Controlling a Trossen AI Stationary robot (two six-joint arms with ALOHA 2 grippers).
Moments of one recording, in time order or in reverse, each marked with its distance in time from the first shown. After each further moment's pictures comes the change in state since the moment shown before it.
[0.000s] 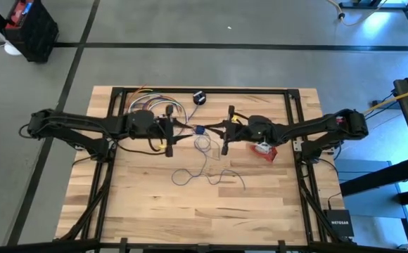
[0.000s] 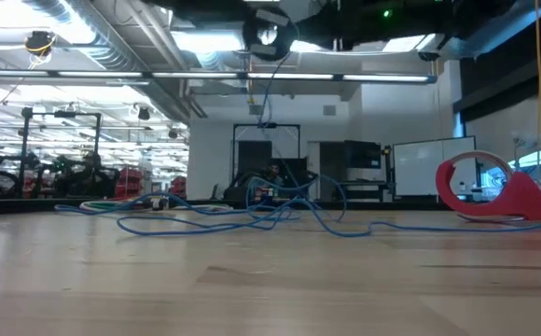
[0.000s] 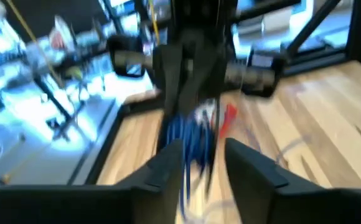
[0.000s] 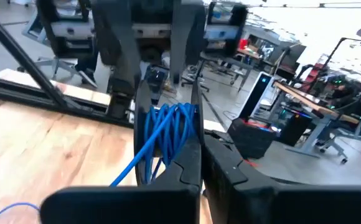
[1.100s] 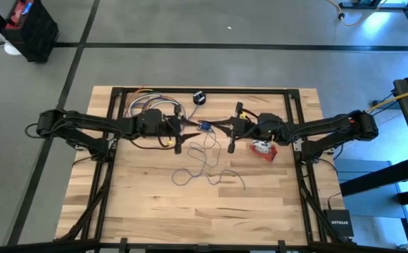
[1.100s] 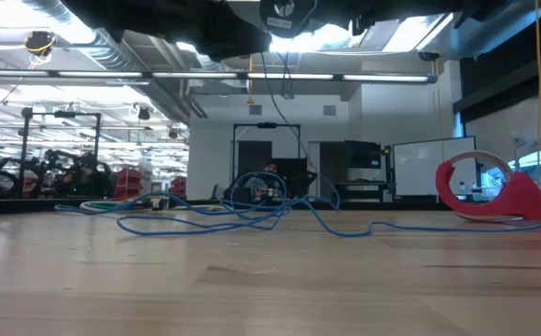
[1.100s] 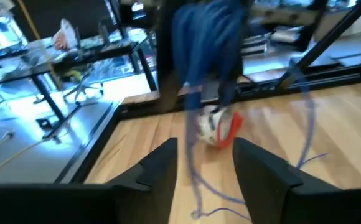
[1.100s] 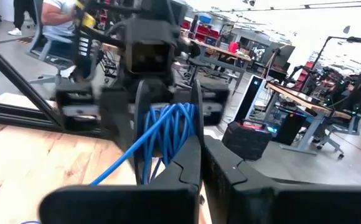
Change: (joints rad) left arm 0.097 0.149 -0.105 0.336 0.114 -0.070; right arm 0.022 -0.132 0.000 -0.097 0.038 0.057
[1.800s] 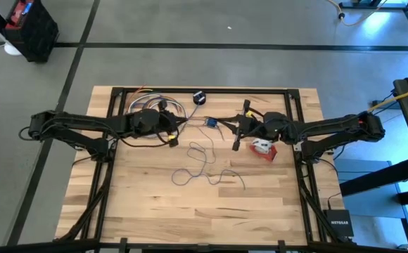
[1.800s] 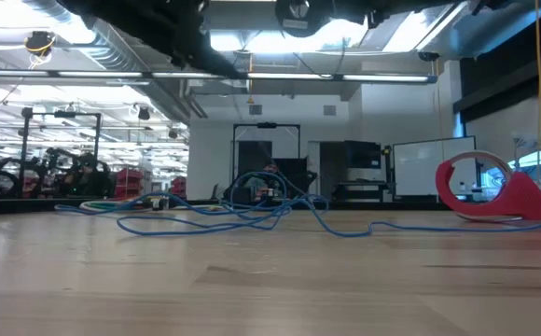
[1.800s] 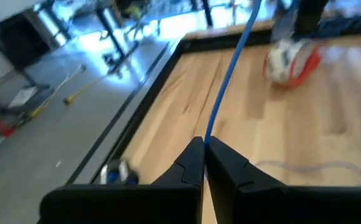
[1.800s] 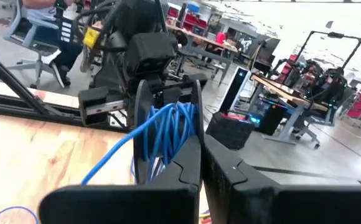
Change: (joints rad) left arm 0.007 -0.124 -0.004 -0.326 -0.322 -0.046; right arm 0.007 -0.104 0.000 -0.141 0.088 -0.030
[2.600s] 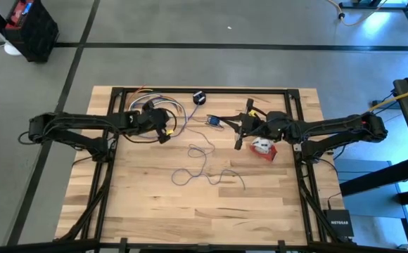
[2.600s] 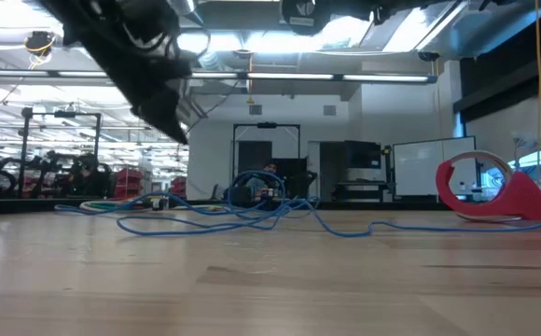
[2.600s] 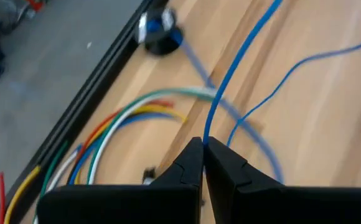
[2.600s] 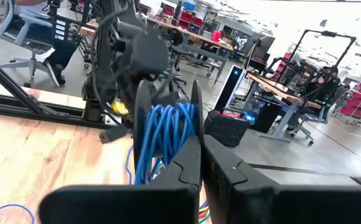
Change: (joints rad) left arm 0.140 -0.002 -0.074 -0.379 -0.101 -0.187; right arm 0.000 -0.041 0.000 -0.039 0.021 -0.003
